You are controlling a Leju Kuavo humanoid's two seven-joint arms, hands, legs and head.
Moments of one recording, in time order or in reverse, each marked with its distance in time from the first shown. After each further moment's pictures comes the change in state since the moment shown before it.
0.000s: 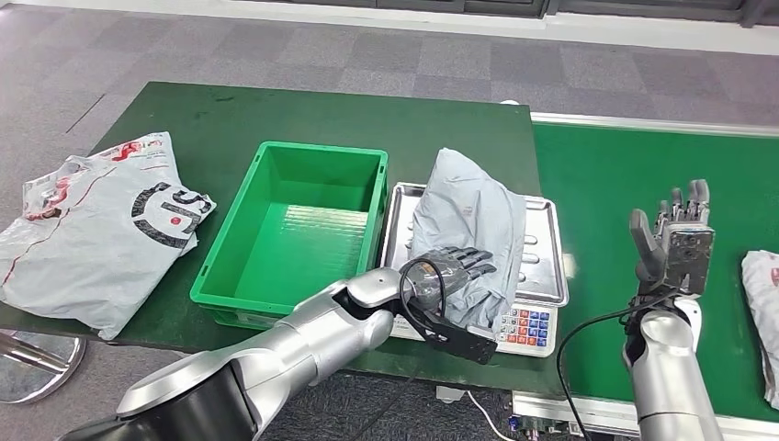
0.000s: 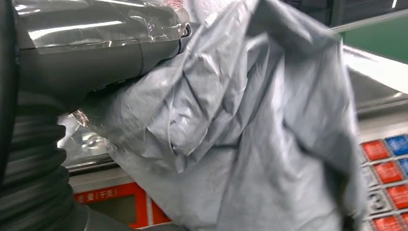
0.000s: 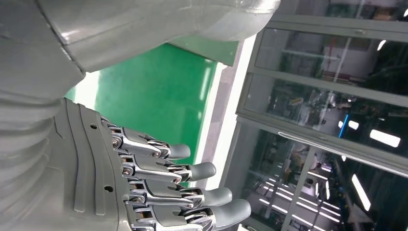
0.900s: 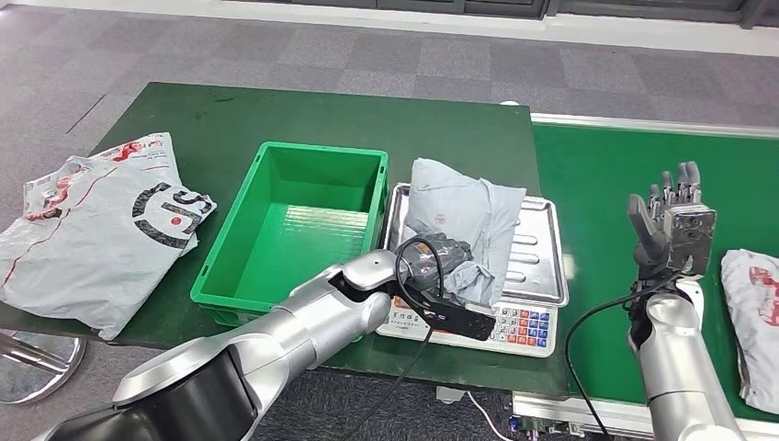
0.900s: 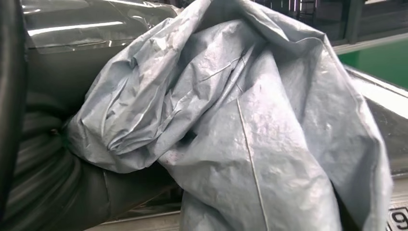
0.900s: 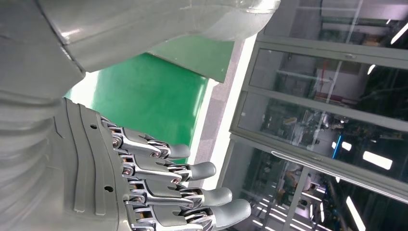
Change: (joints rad) left arm -0.057 0.004 0.027 0.035 -0.001 0.042 0.013; right arm -0.086 -0.049 0.076 0.105 -0.076 0.058 -0.021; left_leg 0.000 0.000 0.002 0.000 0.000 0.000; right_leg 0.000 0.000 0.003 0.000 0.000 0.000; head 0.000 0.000
